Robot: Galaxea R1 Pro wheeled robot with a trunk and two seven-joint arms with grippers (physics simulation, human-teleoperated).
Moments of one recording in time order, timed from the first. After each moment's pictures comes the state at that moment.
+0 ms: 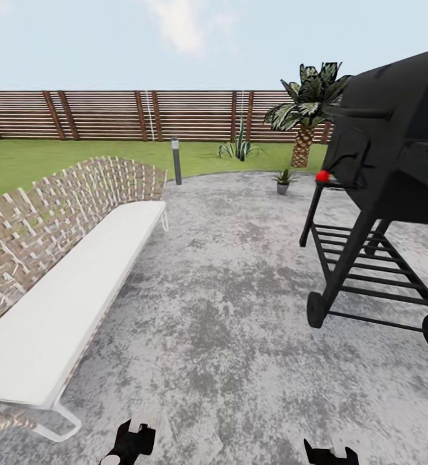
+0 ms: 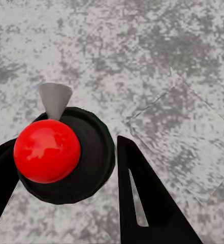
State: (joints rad) left arm -0.47 -0.02 -0.23 -0.14 0.09 -0.28 0.04; right arm -0.44 -0.13 0.12 -0.03 -0.21 -0.44 0.10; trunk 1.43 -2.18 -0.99
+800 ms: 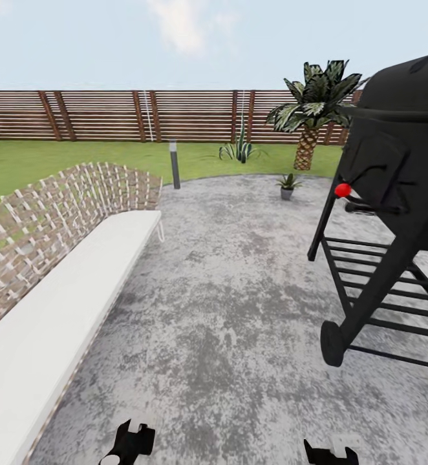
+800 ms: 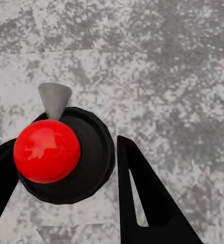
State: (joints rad) left arm -0.47 -0.02 -0.23 -0.14 0.09 -0.27 0.04; right arm -0.44 -0.13 0.12 -0.03 -0.21 -0.44 0.10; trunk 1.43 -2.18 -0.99
